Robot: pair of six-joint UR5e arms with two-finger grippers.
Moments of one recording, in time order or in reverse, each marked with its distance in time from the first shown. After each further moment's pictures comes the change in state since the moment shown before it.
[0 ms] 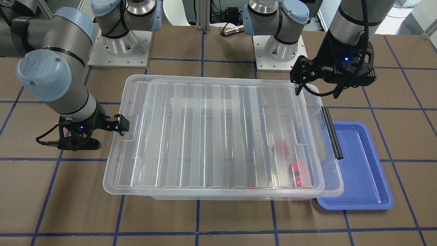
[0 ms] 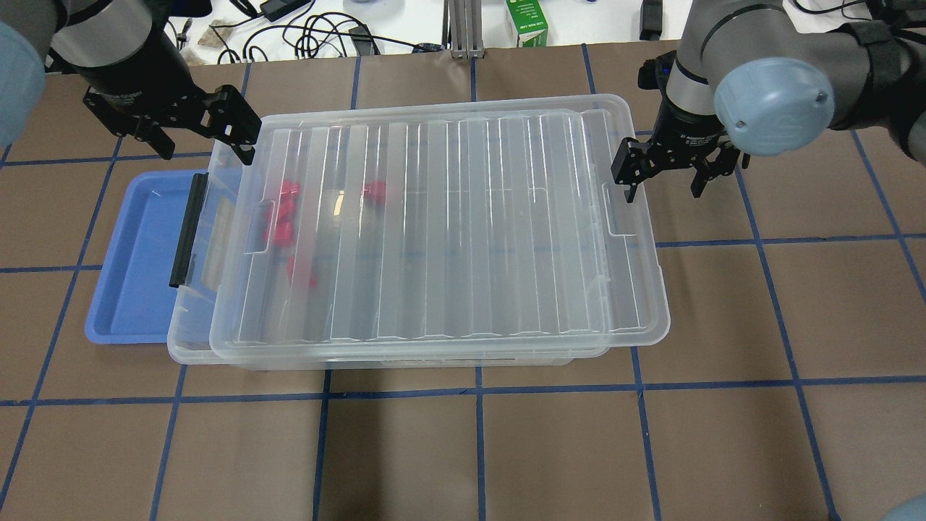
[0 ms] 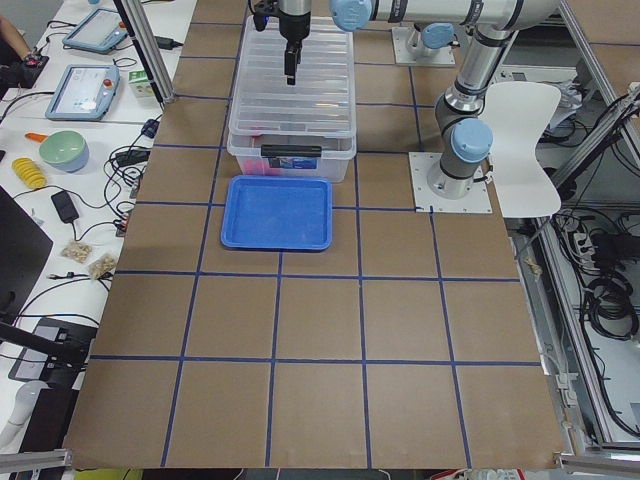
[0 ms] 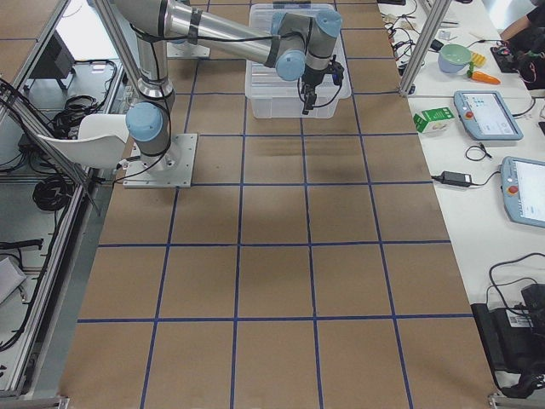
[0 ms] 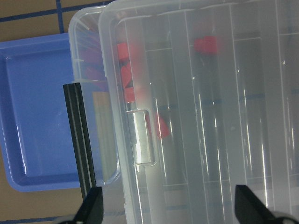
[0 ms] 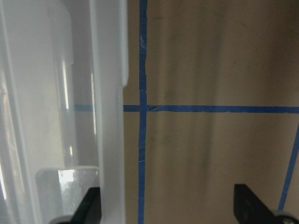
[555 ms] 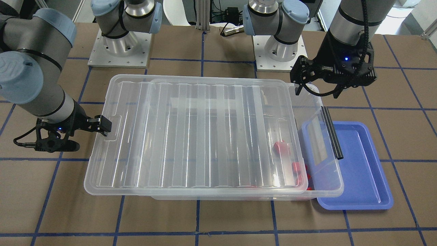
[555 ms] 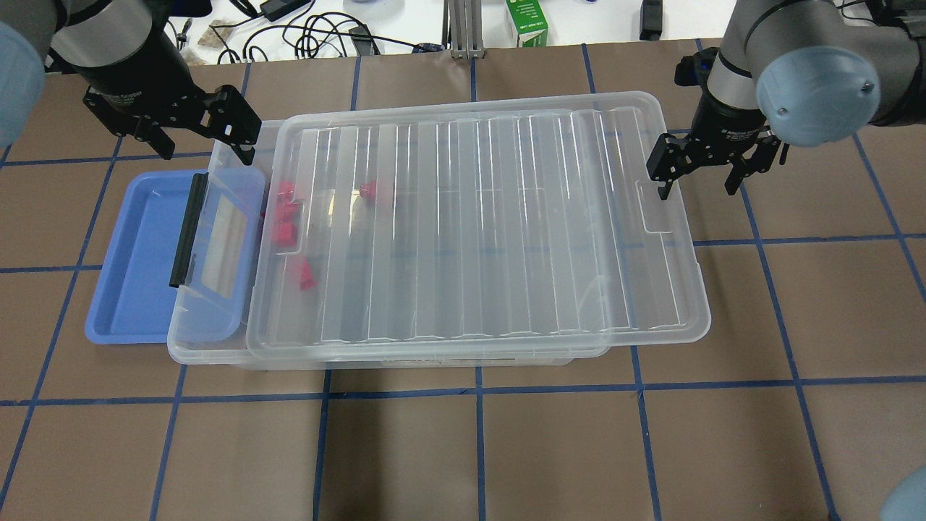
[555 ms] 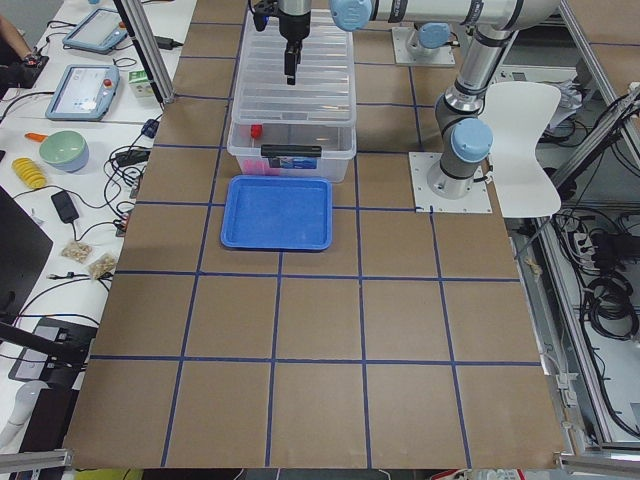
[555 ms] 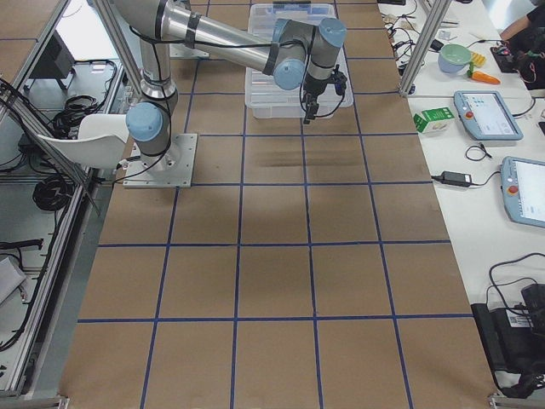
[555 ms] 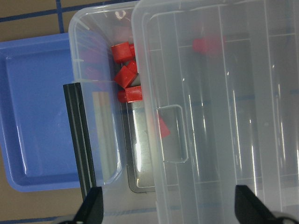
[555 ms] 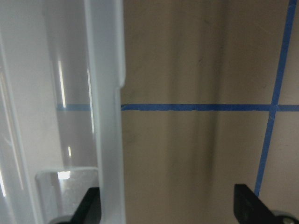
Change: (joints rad) left arm 0.000 0.000 0.000 0.000 0.000 0.000; right arm -0.083 -0.004 0.000 0.015 -0.011 -0.067
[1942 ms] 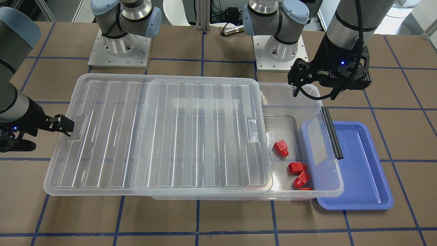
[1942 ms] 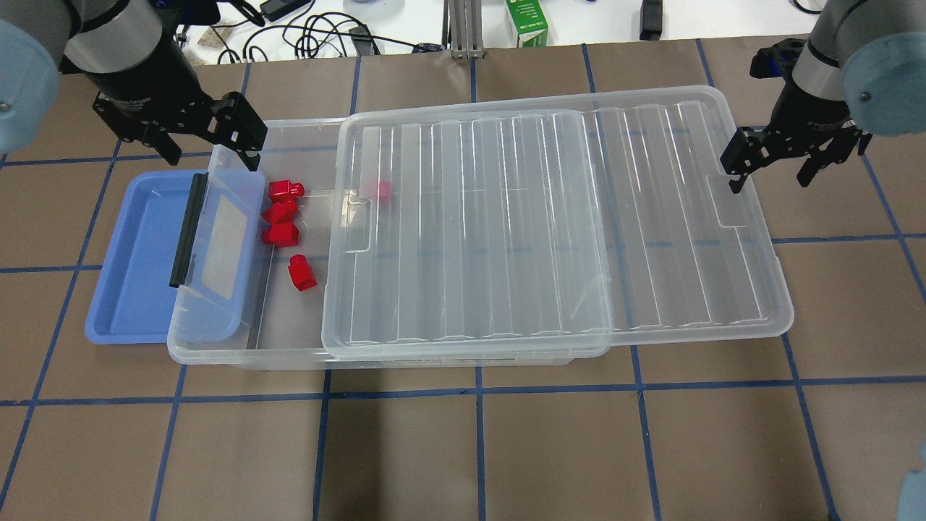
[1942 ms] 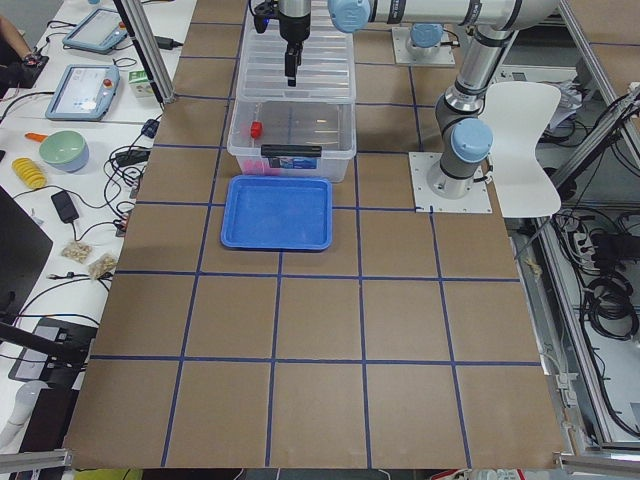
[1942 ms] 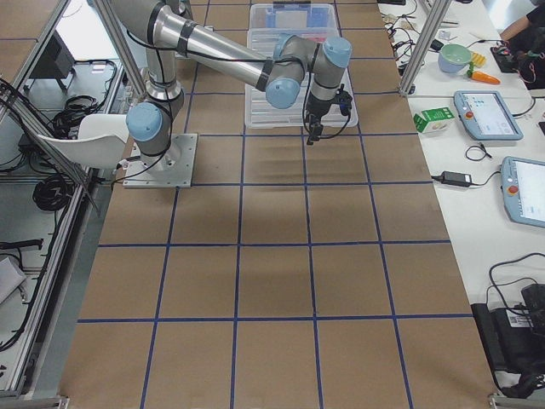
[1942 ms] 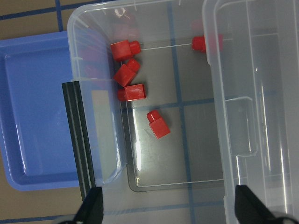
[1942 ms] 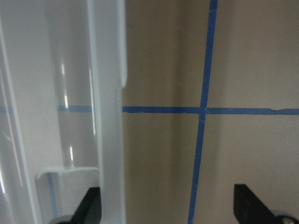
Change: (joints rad) left arm -0.010 -0.012 -0.018 -0.003 0.005 0.002; right arm -0.145 -0.005 -0.003 -0.017 -0.046 -0.163
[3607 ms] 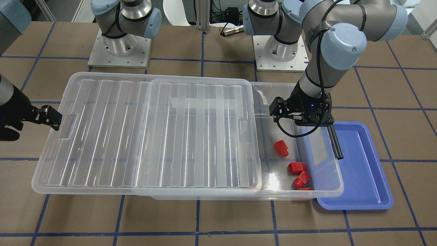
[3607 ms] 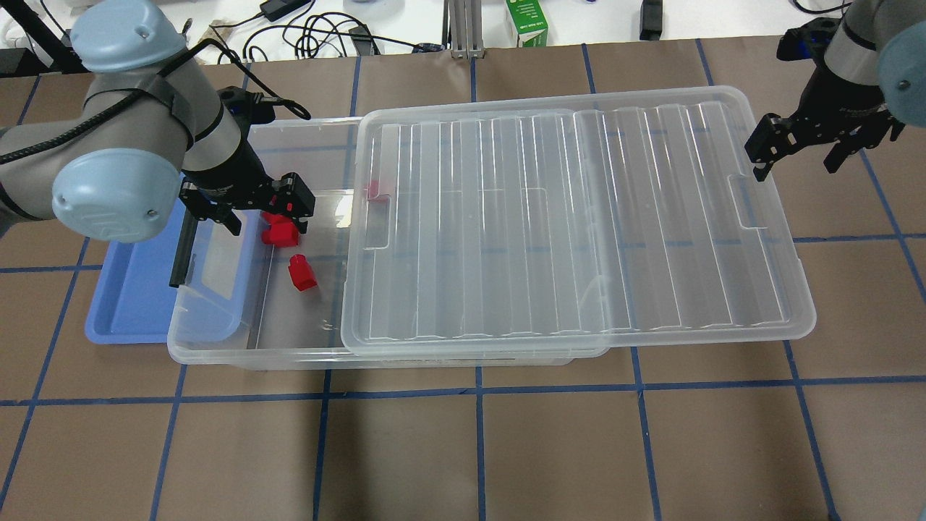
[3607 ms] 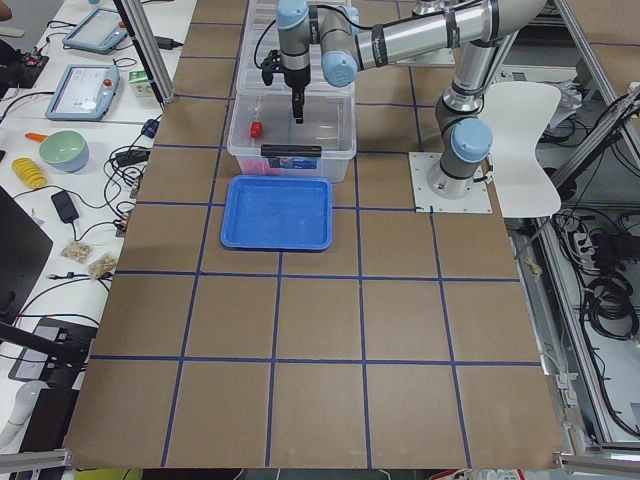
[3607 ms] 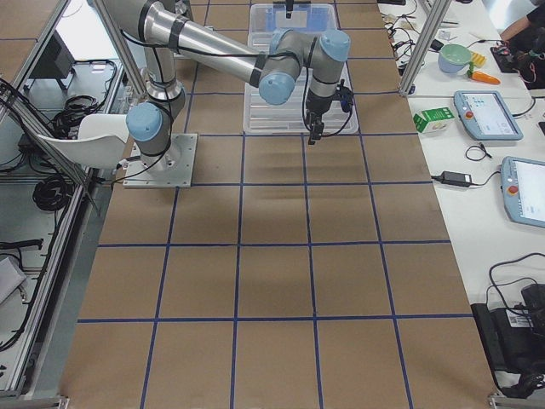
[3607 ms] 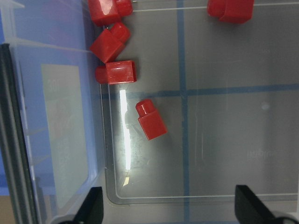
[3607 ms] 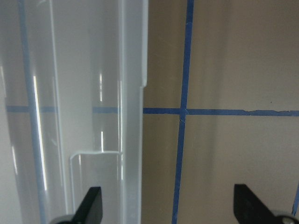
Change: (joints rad) left arm 0.006 -0.066 -0.272 0.269 -0.058 -0.117; right arm -0.023 -0.060 -0.012 0.006 -0.002 -0.032
